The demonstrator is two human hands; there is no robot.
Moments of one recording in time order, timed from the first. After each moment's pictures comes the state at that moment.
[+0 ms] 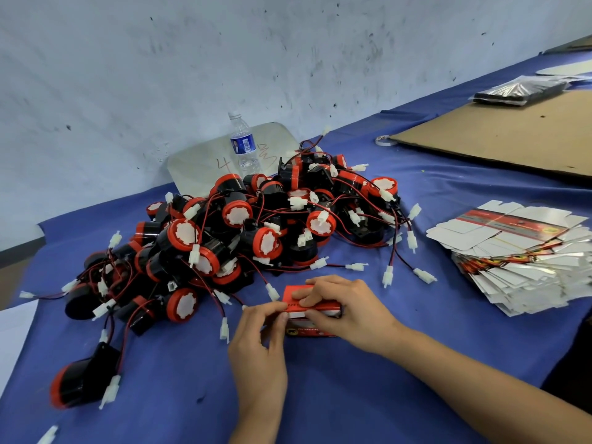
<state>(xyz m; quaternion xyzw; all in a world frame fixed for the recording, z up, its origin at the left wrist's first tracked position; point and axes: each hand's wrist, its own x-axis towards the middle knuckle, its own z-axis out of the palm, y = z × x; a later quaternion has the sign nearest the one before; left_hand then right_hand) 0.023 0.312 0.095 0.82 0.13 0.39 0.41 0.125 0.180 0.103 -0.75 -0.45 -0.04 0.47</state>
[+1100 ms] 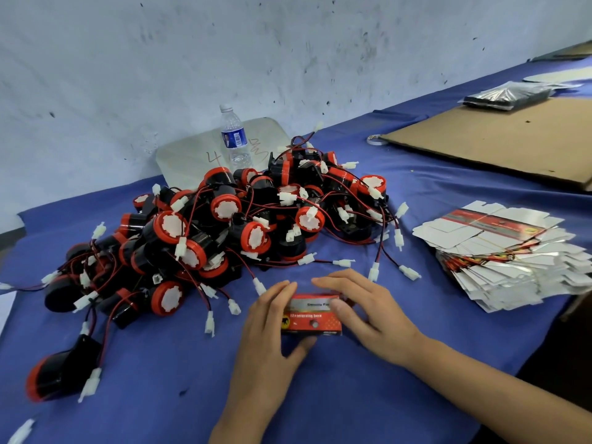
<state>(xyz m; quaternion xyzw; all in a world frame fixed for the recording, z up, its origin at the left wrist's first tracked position) 0.020 0.310 0.090 0.92 0.00 0.23 0.32 0.117 0.138 0.104 -0.75 -0.46 -0.10 0.47</state>
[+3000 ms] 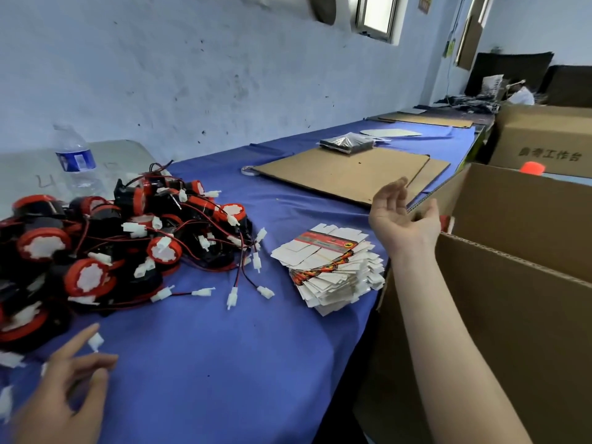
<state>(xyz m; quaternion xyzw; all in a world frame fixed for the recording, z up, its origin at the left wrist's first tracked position) 0.043 0.338 0.079 0.80 0.09 0.17 0.56 0.175 -0.047 0.229 0.08 0.02 -0.07 0.99</state>
